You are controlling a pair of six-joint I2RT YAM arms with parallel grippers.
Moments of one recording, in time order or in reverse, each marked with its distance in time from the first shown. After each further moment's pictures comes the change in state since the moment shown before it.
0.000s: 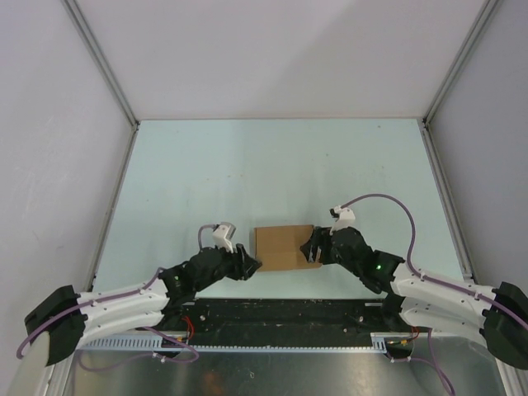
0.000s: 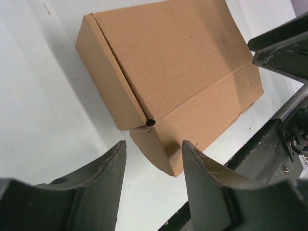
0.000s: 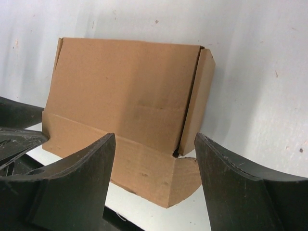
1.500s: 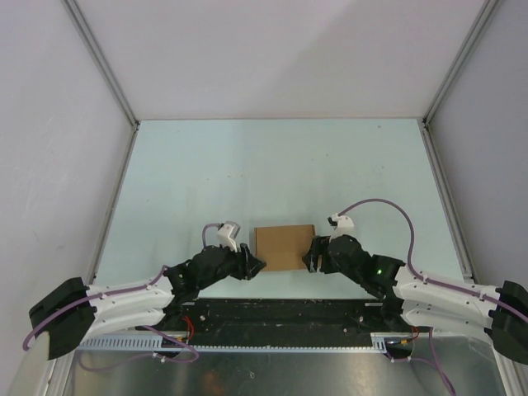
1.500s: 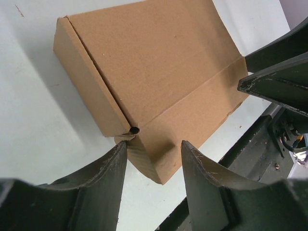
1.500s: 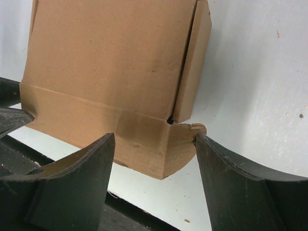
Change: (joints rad) left arm -0.002 0.105 0.010 0.112 0.049 0.000; right arm 0.102 -0.044 0.000 -0.150 0.057 0.060
